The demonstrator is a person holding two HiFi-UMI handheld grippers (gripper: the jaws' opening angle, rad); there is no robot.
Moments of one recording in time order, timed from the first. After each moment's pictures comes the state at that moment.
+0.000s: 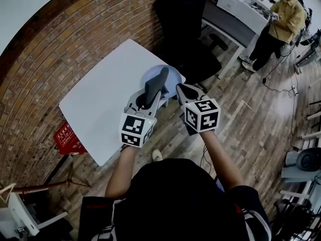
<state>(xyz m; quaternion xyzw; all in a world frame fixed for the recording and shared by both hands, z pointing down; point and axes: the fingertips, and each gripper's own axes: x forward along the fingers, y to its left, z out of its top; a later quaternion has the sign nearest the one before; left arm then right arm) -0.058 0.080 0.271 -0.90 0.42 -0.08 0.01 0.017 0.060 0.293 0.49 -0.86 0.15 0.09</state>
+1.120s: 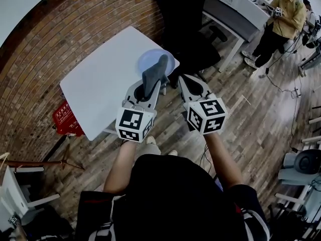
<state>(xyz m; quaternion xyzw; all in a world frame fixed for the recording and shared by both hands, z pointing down) 0.003 0.181 0.248 -0.88 0.47 -0.05 0.02 0.082 0.170 0.250 0.47 -0.88 0.09 0.03</state>
